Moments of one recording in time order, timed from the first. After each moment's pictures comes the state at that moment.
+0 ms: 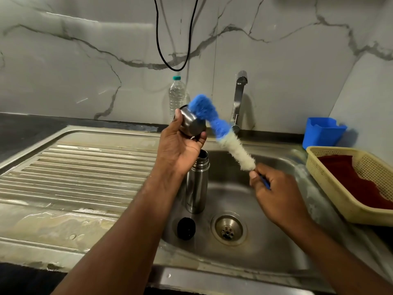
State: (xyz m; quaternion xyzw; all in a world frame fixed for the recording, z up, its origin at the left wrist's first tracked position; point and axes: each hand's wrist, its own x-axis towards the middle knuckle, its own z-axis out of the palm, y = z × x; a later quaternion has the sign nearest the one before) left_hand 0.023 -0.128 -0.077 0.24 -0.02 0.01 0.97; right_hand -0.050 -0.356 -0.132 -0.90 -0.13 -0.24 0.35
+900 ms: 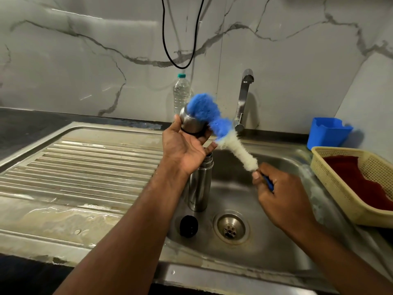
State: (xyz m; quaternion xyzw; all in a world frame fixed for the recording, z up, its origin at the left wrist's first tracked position) left_hand 0.023 -0.126 -0.081 0.27 -0.02 -0.04 0.96; right_hand -0.055 -0.353 -0.129 -0.90 -0.15 -0.27 0.29
